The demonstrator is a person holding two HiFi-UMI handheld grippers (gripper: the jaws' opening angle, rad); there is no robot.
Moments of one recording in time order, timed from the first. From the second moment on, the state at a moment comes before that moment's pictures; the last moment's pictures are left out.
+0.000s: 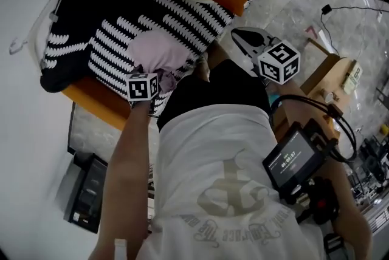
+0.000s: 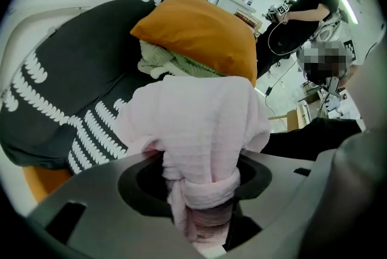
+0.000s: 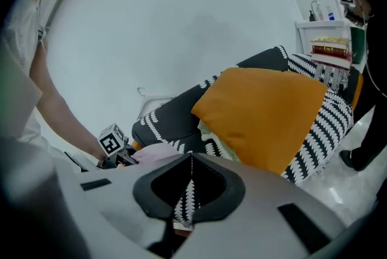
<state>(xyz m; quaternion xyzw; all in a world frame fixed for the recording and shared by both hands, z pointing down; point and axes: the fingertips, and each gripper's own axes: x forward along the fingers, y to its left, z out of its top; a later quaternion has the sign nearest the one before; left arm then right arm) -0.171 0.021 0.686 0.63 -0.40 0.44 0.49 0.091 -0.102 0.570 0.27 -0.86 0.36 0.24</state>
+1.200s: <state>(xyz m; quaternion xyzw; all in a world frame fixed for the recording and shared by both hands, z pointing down) -0.147 -0.094 0.834 0.64 -0.39 0.52 0.41 0.140 -0.064 0.697 0.26 -0.82 0.43 0.29</state>
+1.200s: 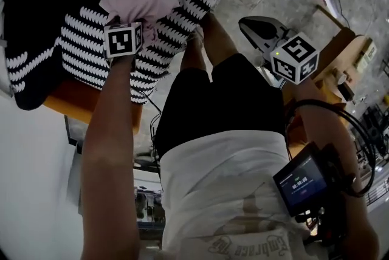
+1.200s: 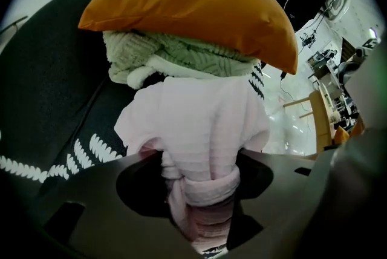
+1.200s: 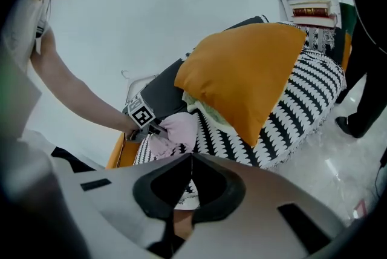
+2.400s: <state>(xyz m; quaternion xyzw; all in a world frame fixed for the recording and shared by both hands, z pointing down) -0.192 0.004 0.767 0.62 -0.43 0.46 0.48 0.105 -0.066 0.665 0.30 -0.81 0.44 0.25</state>
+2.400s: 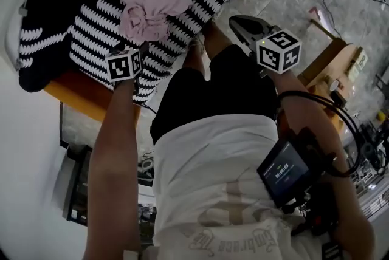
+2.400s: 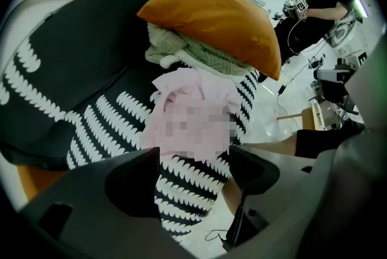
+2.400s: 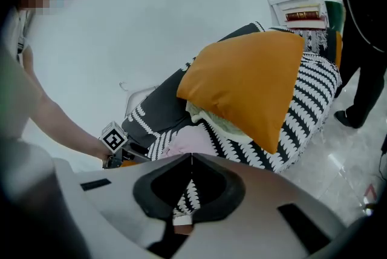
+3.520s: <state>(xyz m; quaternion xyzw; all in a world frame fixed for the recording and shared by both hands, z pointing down) -0.205 0.032 0.609 0.66 -0.52 0.31 0.44 -0.002 -0.119 0.541 0.20 -0.89 0.33 0.24</state>
